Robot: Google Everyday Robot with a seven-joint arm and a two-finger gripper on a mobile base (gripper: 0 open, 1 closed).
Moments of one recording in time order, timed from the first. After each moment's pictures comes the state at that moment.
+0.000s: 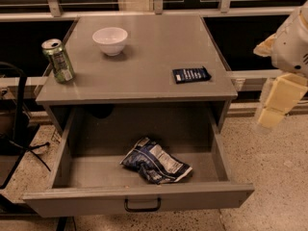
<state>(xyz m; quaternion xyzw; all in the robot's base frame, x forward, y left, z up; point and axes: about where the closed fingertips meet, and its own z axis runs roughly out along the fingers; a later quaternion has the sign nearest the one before) 0.449 -0.209 0.969 -0.60 0.78 -0.02 0.17</state>
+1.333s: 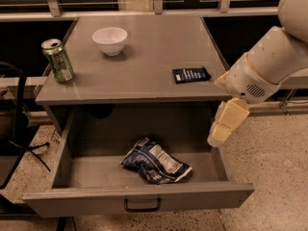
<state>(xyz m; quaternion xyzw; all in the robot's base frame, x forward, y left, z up) 0.480 -0.153 0.878 -0.58 0.78 0.10 0.18</state>
